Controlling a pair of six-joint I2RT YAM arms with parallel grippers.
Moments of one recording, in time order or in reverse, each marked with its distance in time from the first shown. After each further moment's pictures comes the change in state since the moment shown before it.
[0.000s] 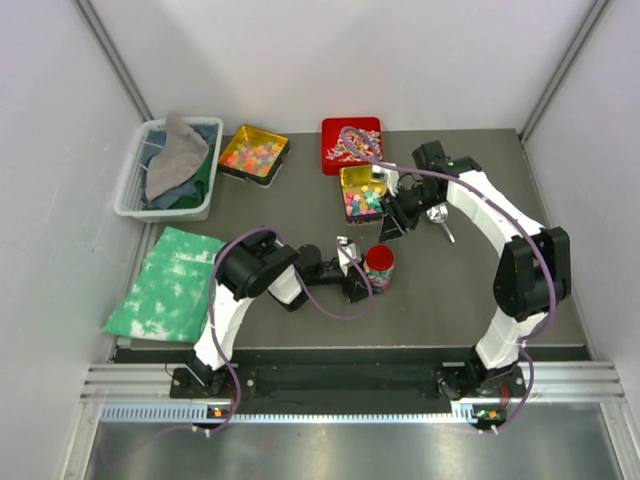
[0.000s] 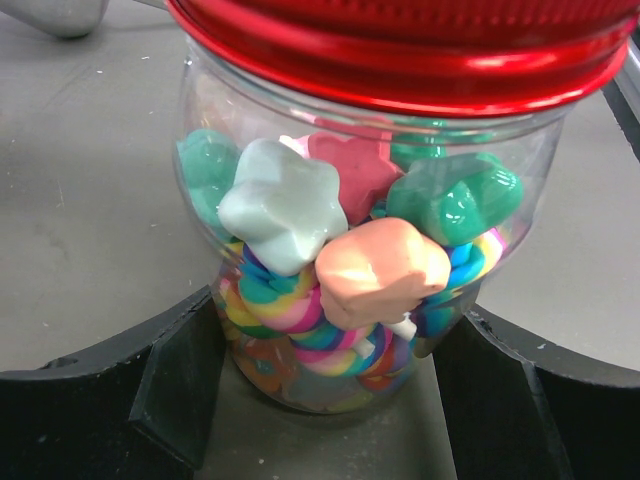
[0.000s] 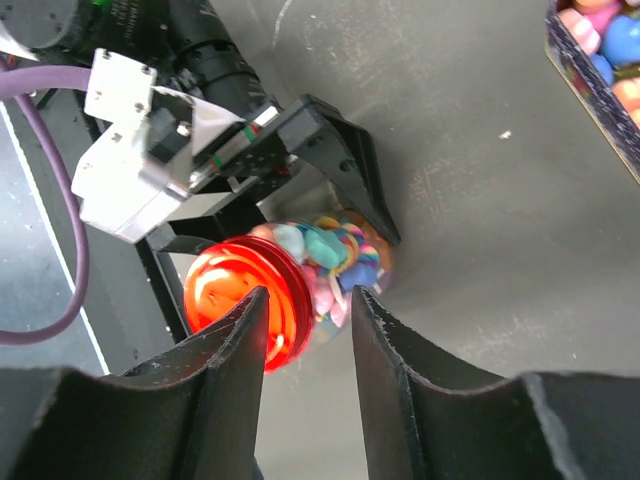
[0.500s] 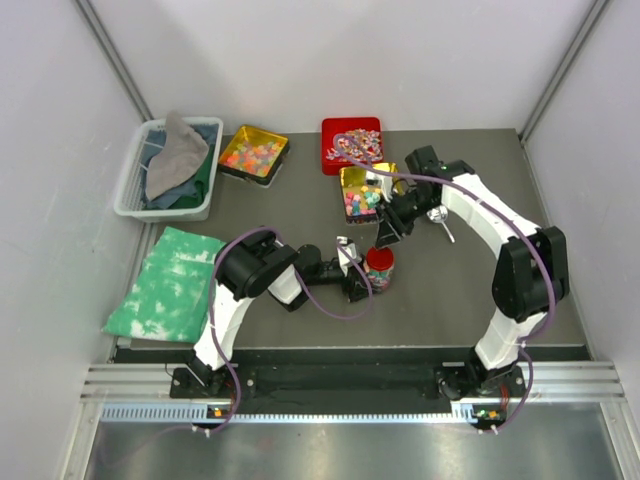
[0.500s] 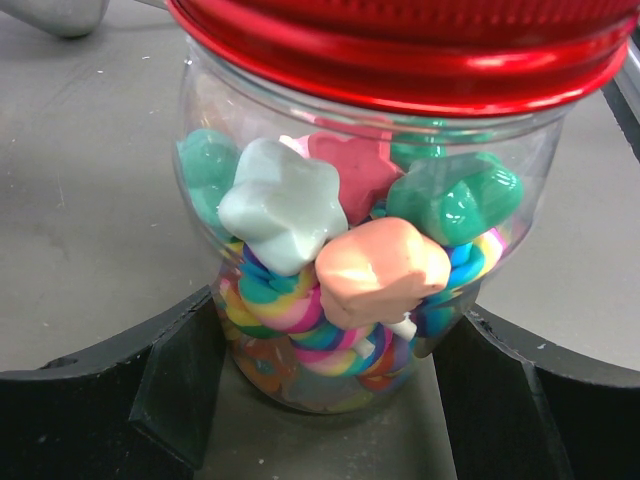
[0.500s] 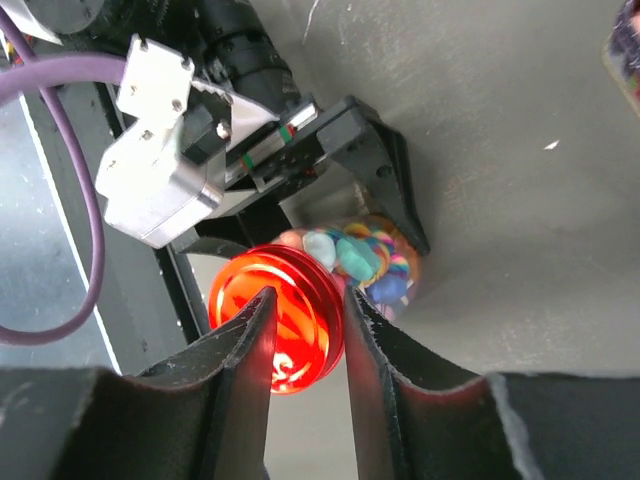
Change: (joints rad) left arm 0.000 0.000 0.000 0.000 -0.002 -0.002; right arm 0.040 0.000 -0.017 -0.003 -0.018 -0.013
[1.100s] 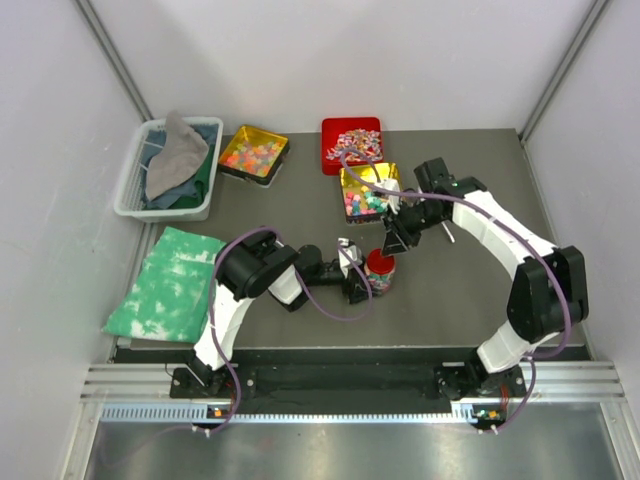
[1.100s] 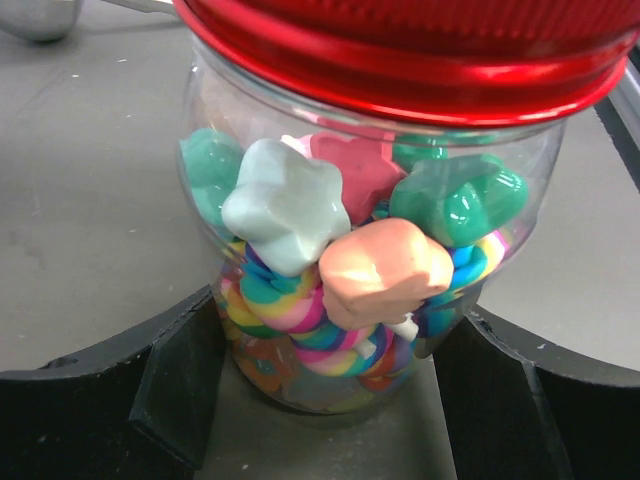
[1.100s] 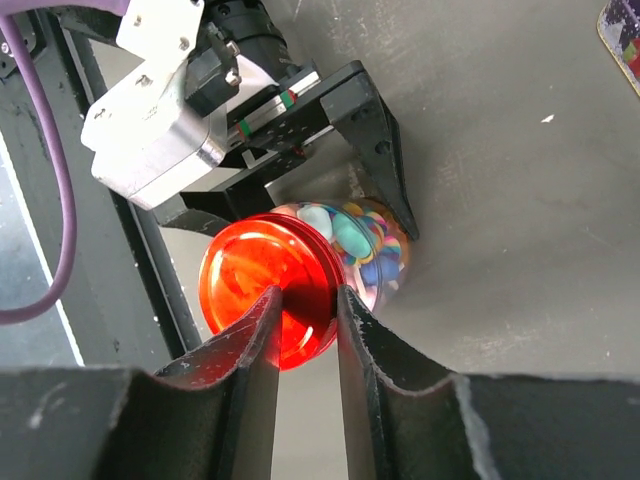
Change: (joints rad) left arm -0.002 0.000 0.002 -0.003 0.029 0.007; right arm -0.004 -0.137 -0.176 0.095 0.035 -0.018
